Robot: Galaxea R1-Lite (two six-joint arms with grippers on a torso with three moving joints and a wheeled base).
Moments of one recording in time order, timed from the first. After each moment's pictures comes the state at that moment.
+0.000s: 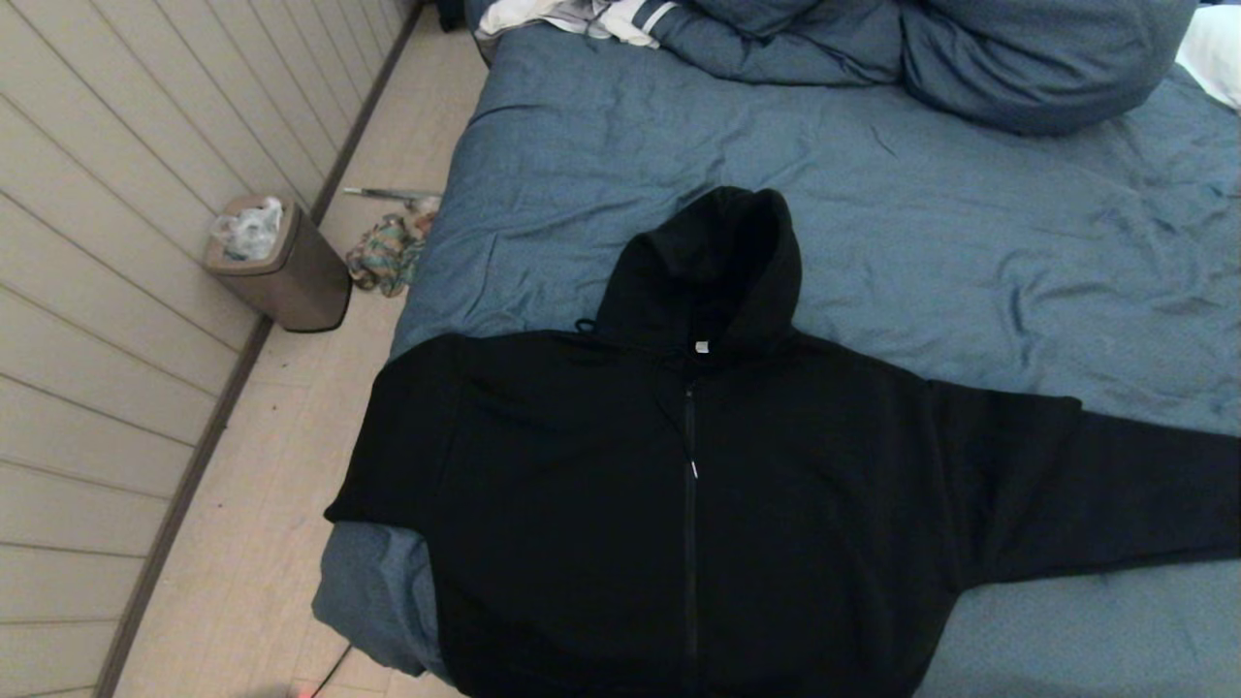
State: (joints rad) left arm 0.00 0.00 -0.01 0.04 0.00 0.00; right arm 0.00 0.15 -0.50 0.27 0.11 0.14
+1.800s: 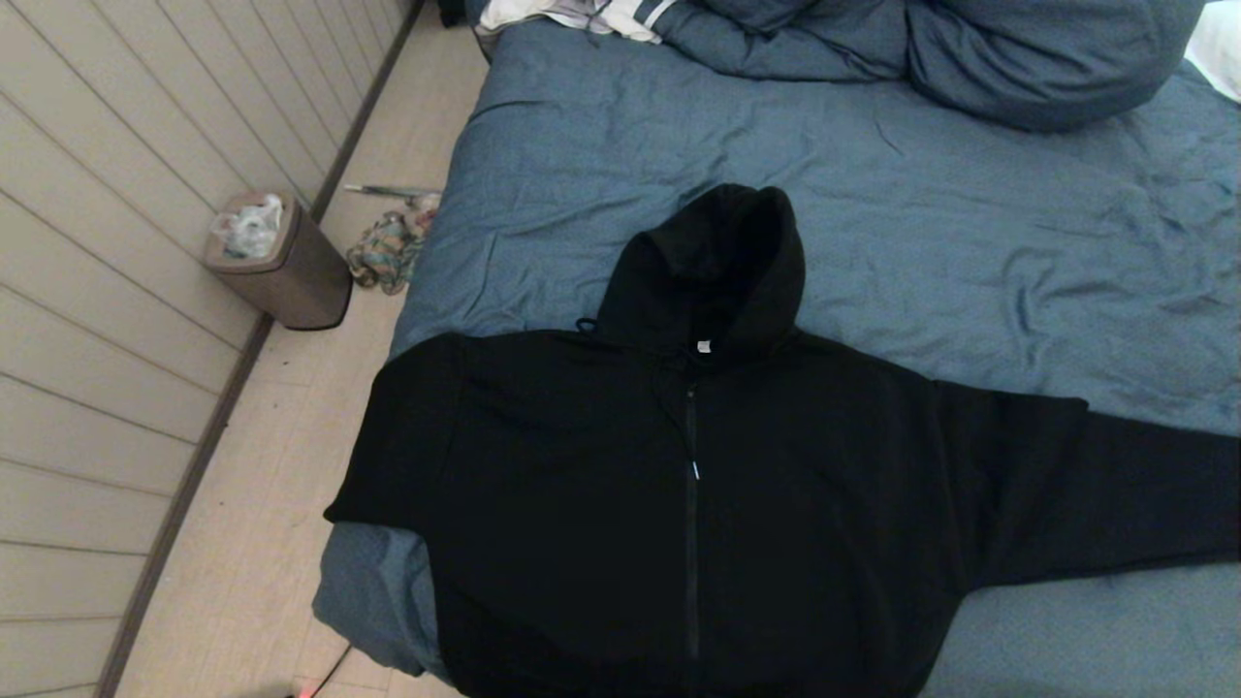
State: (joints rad) left arm 0.00 0.00 0.00 0.02 0.00 0.00; right arm -1.06 2.28 -1.95 0.58 0.47 -0.25
